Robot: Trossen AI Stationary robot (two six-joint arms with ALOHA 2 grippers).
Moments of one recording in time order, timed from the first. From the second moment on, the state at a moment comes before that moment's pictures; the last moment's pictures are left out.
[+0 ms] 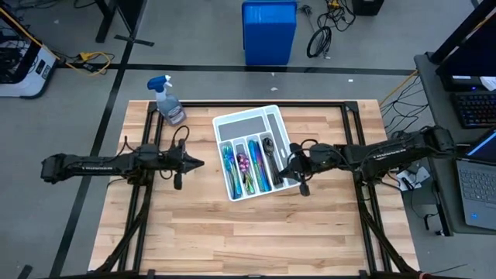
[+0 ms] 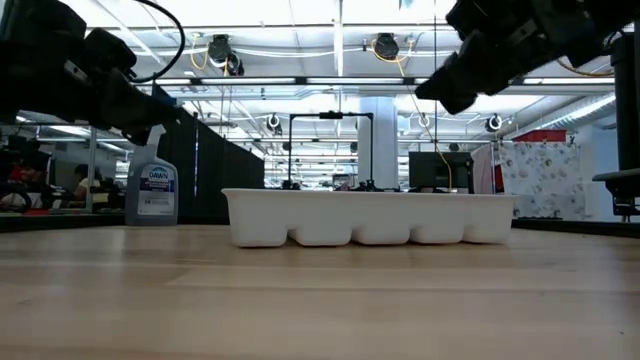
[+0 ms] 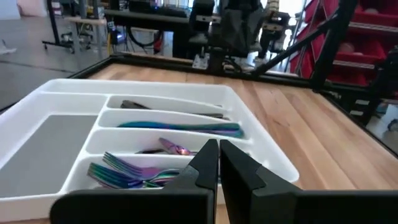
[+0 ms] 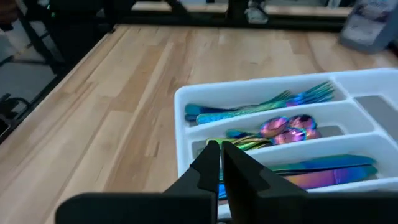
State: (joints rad) left arm 0.14 0.40 0.01 0.27 0.14 -0.10; right arm 0.04 1.14 0.55 0.16 -0.08 -0.01
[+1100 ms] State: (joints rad) left arm 0.13 0.00 0.01 0.02 0.12 -0.07; right arm 0.03 0.55 0.01 0.32 0.11 0.13
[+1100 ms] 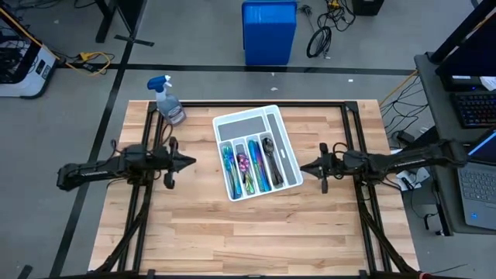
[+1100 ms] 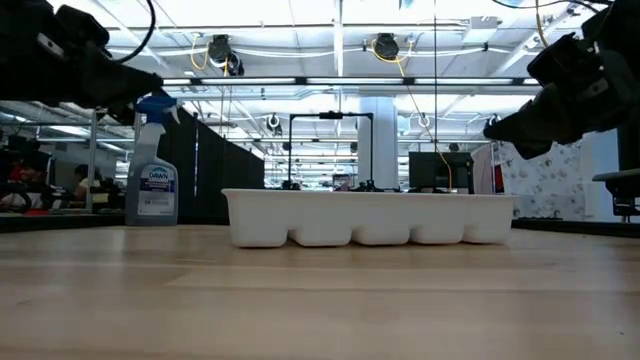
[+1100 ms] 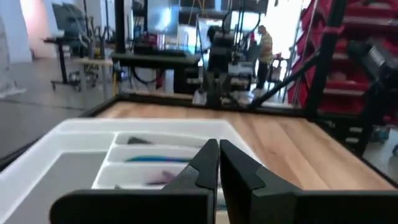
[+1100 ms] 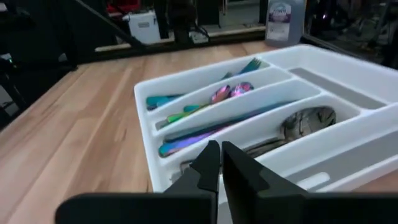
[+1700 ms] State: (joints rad) left arm 0.13 0.00 0.04 -0.07 0.14 -0.07; right arm 0.21 0.22 0.01 0.06 0.35 0.12
